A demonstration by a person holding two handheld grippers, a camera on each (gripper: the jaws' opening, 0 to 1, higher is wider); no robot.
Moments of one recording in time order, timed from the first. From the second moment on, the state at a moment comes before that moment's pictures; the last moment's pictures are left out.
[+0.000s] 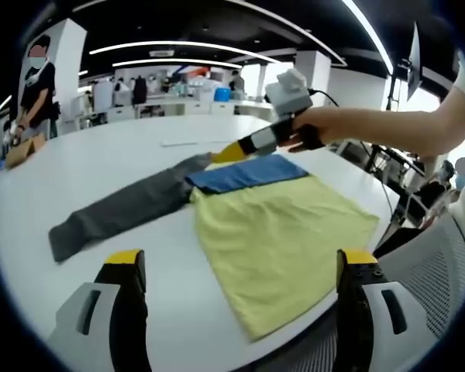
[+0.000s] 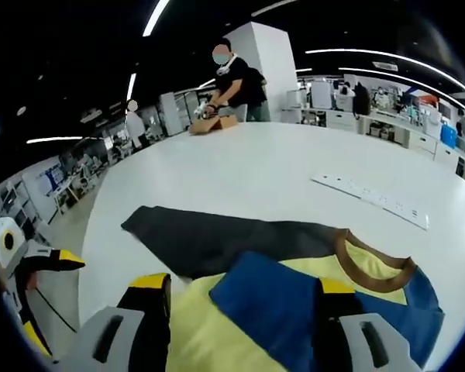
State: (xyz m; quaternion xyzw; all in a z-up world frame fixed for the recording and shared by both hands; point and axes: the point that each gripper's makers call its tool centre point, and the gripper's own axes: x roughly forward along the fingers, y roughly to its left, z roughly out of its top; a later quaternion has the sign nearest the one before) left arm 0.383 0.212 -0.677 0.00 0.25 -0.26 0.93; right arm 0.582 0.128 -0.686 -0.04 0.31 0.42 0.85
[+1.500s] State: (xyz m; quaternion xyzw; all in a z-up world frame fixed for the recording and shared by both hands) left arm 0.385 0.210 -0.676 0.02 0.26 -0.26 0.93; right arm 0.549 -0.092 -0.726 -0.09 0.33 0.28 0.90
